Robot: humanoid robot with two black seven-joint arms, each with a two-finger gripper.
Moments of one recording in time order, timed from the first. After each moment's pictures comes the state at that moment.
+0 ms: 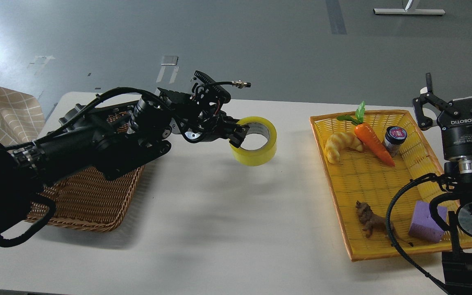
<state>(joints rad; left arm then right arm) -1.11 0.32 -0.34 -1.05 1.90 -0.49 -0.10 0.21 0.00 1.78 1.29 -0.40 0.48 0.06</state>
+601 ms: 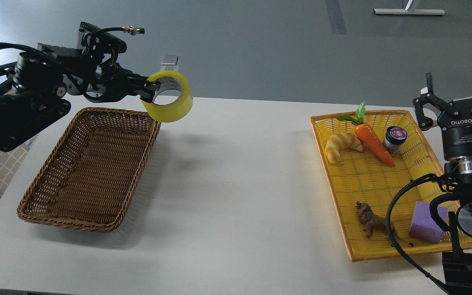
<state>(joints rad) -1.12 0.71 -0.33 -1.09 1.82 -0.49 -0.16 0.20 0.00 1.78 1.29 -0.39 0.48 0.06</state>
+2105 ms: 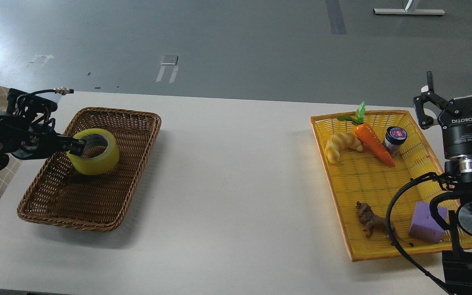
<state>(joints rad) -0.86 0.87 -0.29 -0.97 1.75 -0.46 -0.17 0.21 0.00 1.78 1.29 -0.39 0.48 0.06</state>
